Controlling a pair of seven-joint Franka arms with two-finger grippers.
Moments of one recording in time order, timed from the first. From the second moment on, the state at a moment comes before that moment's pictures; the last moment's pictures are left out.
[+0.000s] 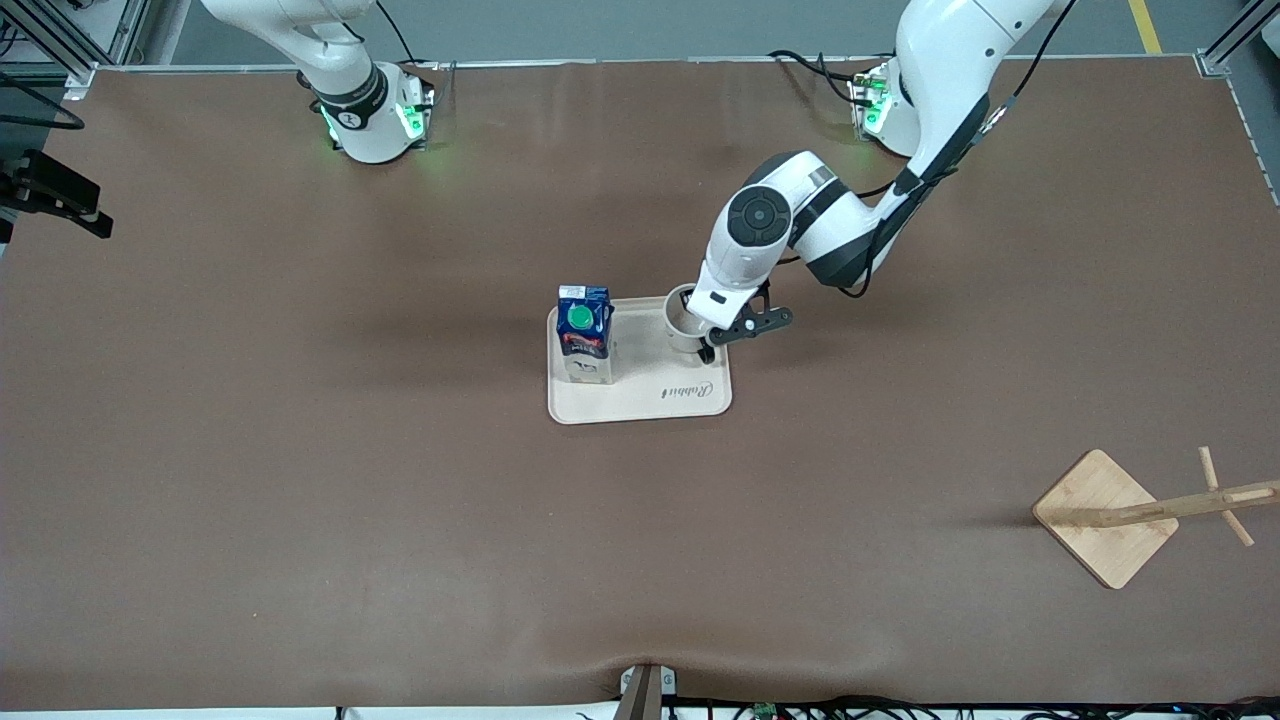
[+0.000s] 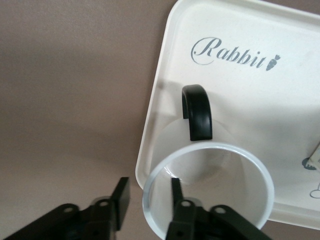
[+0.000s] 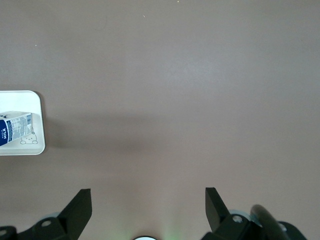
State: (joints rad) left arm -0.16 0.49 -0.60 -2.02 0.19 2.34 -1.14; right arm 0.07 0.03 -0.12 -1.37 -0.01 1.37 -0.10
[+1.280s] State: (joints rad) left arm 0.19 0.23 -0.60 -1.70 0.20 1.86 -0.52; right arm 0.12 0.26 -0.15 -1.36 0.00 1.41 -0.15
